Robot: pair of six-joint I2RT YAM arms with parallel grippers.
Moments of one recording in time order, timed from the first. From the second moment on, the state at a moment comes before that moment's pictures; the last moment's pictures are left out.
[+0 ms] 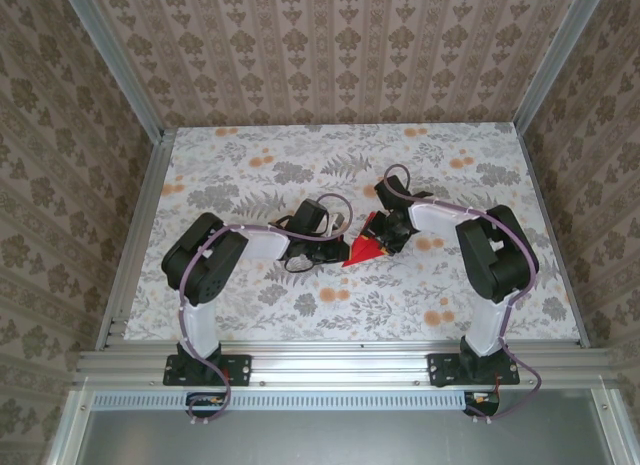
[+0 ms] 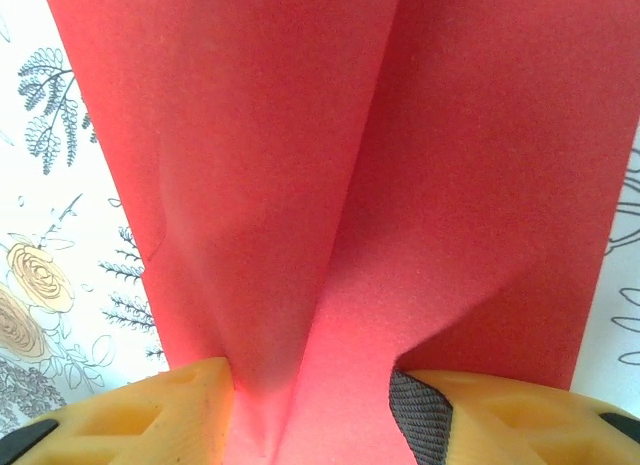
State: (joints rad) left arm -0.73 1.91 0.96 0.06 0.55 -0.66; right arm 0.39 1.87 1.11 -0.54 -0.18 1.03
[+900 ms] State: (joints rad) left arm -0.73 1.87 0.92 0.17 0.58 -0.71; right arm 0.42 1.92 1.19 -0.63 -0.11 1.05
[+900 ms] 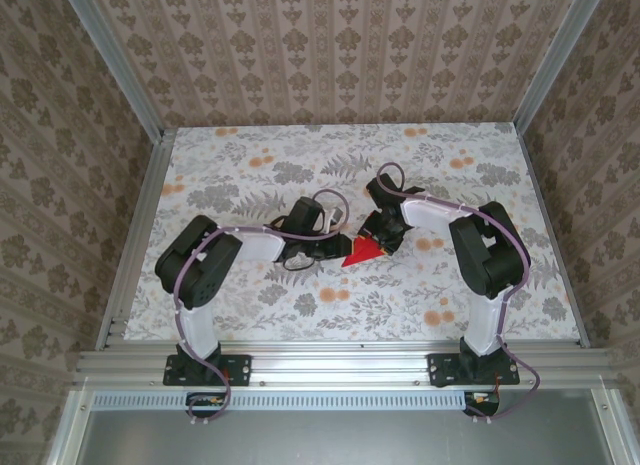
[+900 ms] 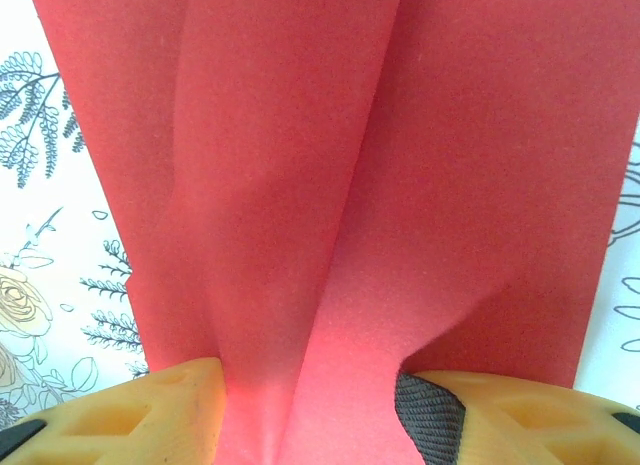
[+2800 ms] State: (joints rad) left arm -0.74 1.91 0.97 0.02 0.54 -0.64; right arm 0.45 1.95 1.24 -0.68 -0.06 1.06
